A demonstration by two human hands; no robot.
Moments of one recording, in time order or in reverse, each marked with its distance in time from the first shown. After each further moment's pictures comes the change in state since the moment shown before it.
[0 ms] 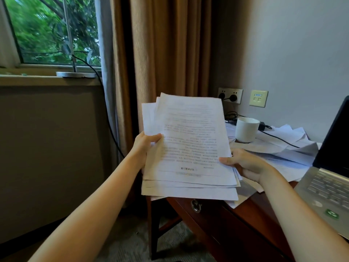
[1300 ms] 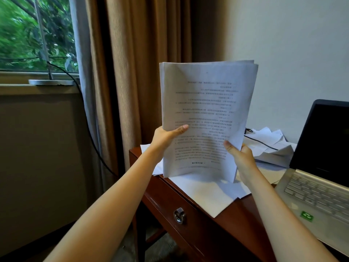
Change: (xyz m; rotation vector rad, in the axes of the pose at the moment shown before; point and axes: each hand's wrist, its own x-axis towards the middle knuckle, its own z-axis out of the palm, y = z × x) left_hand 0.016 0.004 0.101 0.143 -0.169 0.188; right_hand -0.004 0.000 -0.020 0.269 0.605 -0.397
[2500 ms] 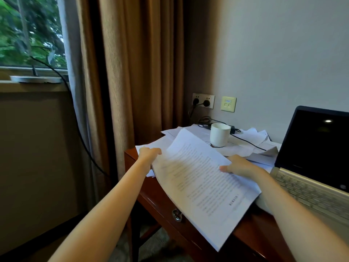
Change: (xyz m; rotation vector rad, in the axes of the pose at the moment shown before) left_hand 0.004 -0.029 -0.036 0.294 0.218 -0.490; right_hand 0.009 -0.016 -0.028 -1.078 -0.320 0.319
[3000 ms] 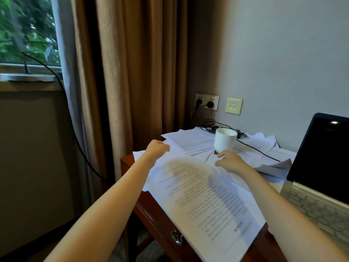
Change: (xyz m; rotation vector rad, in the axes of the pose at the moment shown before) left_hand 0.051 0.033 0.022 0.191 -0.076 0.151; right_hand 0.059 -0.029 0.002 0.008 0.139 0.038
